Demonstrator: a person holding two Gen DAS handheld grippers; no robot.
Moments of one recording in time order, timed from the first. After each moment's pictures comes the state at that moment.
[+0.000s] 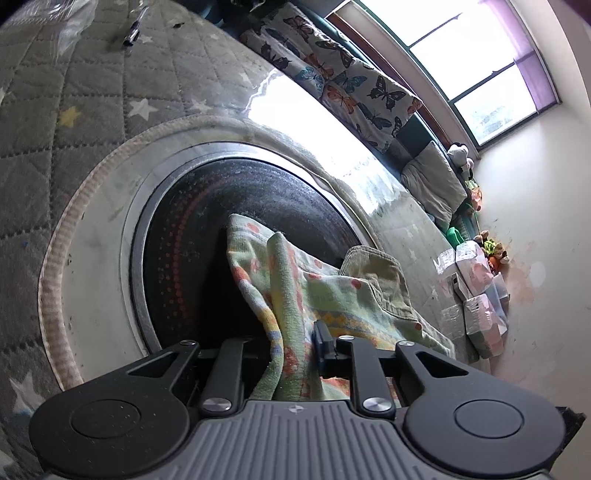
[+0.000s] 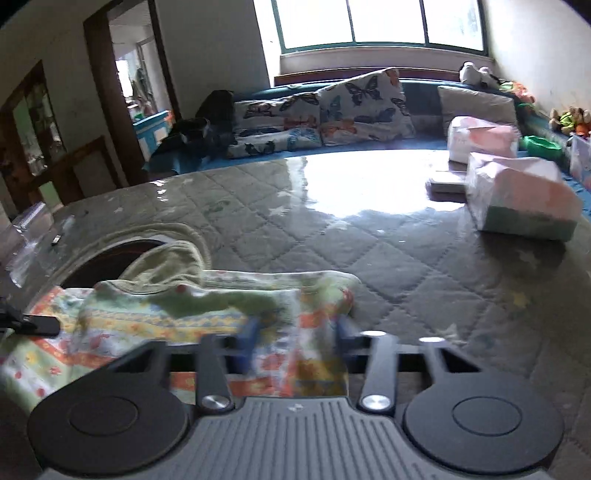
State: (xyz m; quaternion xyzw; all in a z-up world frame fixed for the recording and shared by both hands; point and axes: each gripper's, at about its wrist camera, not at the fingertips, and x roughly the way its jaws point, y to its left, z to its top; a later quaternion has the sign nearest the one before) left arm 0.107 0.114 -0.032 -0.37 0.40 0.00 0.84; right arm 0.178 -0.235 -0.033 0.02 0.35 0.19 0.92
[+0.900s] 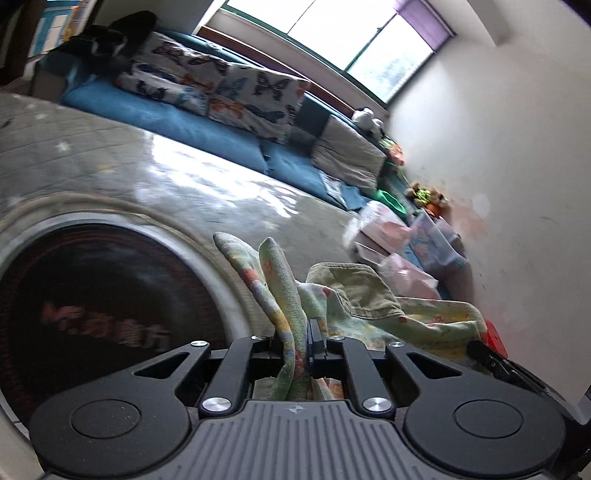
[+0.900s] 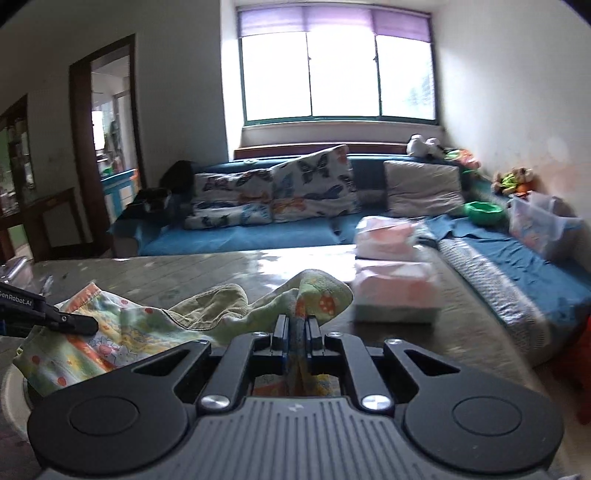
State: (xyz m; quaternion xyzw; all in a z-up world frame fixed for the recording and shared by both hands) left arm 0.151 -0.007 0.042 -0.26 0.36 -0.13 0.89; right arm 0.119 -0.327 0.066 0.01 0.24 0.10 0.97
